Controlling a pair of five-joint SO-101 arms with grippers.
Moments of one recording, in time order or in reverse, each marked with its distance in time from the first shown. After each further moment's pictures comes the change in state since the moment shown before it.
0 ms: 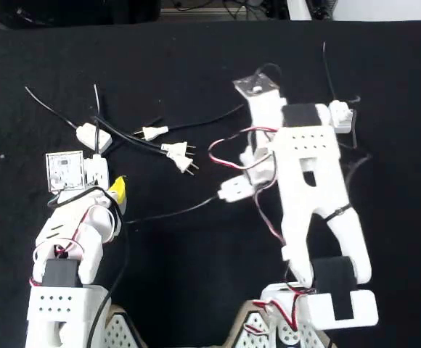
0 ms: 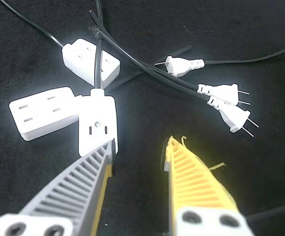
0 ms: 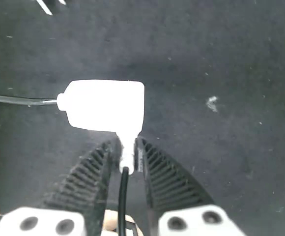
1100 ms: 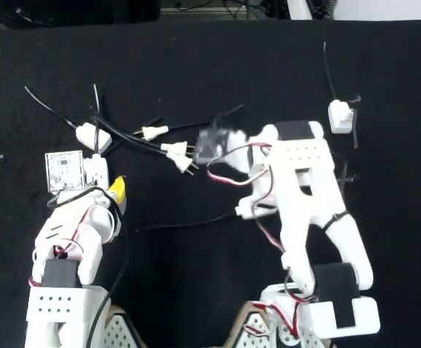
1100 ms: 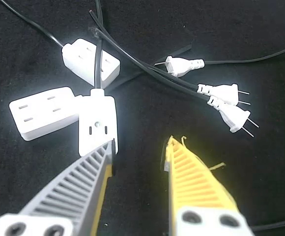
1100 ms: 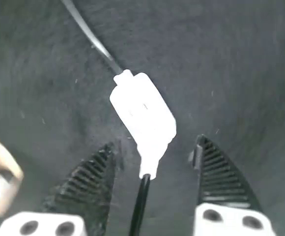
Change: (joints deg) left arm 0.0 0.0 0.0 0.0 0.0; right arm -2.1 -2.1 11.1 -6.2 63.9
